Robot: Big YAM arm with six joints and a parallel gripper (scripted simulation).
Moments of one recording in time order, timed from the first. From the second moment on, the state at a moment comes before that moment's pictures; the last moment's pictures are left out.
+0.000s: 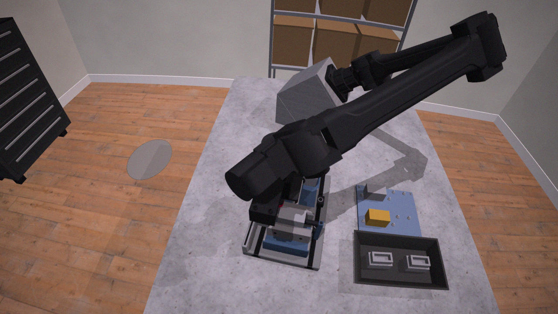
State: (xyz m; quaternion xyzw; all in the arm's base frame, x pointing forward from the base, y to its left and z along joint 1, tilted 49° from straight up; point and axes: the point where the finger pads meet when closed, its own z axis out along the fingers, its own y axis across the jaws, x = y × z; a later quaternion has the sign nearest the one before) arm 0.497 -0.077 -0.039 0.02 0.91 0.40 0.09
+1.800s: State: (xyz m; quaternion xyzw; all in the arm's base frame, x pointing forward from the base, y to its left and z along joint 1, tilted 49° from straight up) arm 0.499 -0.076 -0.038 0.02 0.91 0.40 0.09
